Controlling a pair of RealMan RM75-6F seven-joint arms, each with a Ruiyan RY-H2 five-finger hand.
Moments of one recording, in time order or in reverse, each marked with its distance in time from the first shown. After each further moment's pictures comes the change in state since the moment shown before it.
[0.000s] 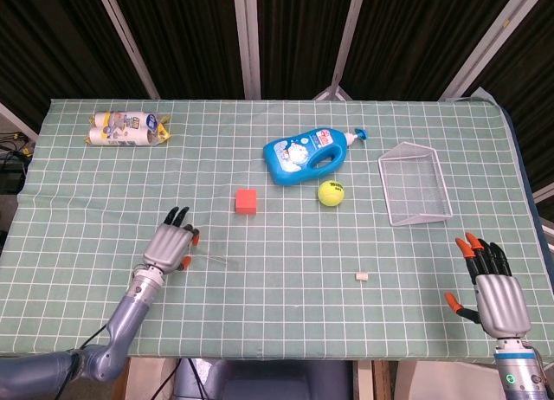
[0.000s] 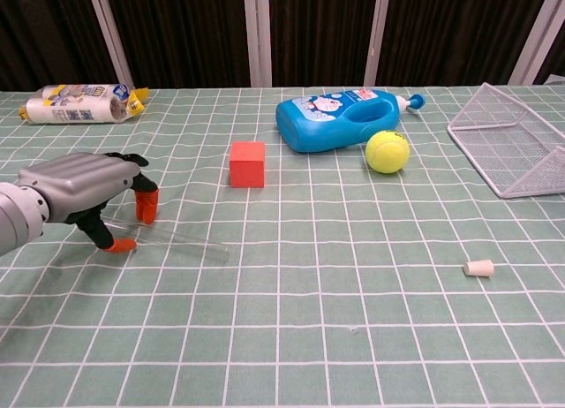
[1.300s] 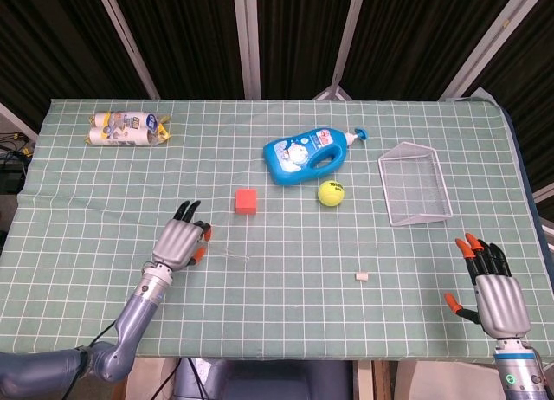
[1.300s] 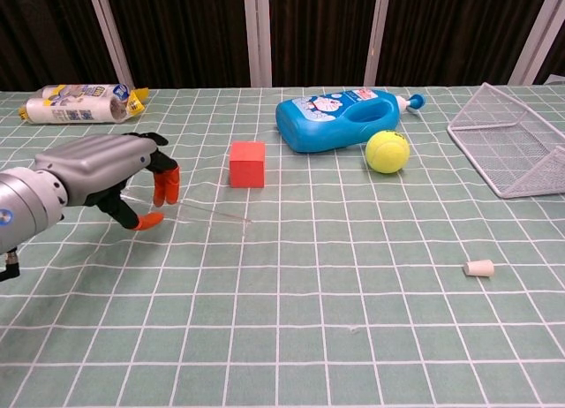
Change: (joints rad) left arm -0.027 -0.023 -0.003 0.000 0.097 0.070 -0.151; right arm -0.001 0.002 -0.001 -0.006 0.005 -0.004 0.003
